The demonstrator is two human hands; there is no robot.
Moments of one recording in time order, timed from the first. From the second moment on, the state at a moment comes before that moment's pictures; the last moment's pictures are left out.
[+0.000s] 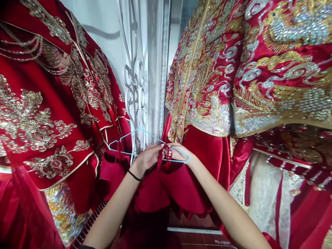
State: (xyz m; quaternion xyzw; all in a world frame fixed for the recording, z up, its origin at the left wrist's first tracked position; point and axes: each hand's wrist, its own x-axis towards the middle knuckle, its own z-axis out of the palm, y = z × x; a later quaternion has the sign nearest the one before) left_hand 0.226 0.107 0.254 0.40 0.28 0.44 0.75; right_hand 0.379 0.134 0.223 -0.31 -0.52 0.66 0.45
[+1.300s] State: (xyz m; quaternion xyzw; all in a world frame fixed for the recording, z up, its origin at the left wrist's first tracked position) left_hand 0.065 0.115 0.235 0.61 0.66 0.44 0.03; right_hand 0.184 0.198 0.306 -0.24 -0.96 0.00 0.14
